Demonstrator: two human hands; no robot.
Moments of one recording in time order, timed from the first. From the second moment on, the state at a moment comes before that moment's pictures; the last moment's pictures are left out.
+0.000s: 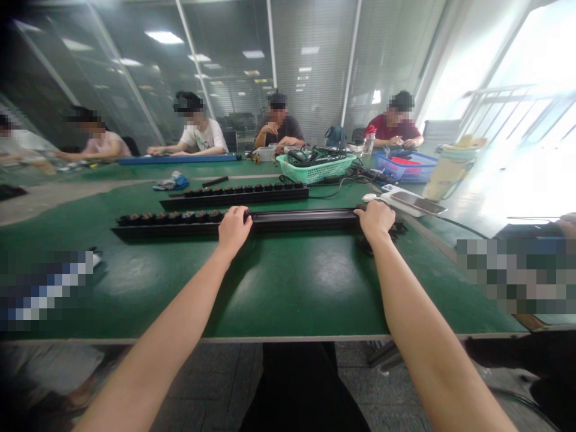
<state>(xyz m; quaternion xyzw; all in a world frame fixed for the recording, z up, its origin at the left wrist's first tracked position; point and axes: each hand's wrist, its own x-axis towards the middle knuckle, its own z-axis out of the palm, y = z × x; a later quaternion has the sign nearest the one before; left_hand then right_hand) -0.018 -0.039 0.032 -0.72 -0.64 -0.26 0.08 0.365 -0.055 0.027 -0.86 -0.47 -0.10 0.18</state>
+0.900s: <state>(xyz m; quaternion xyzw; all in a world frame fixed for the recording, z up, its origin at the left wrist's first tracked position) -0.017 -0.039 0.031 -0.72 -0.64 -0.26 0.09 0.363 -0.056 0.029 -0.86 -0.48 -0.08 0.16</state>
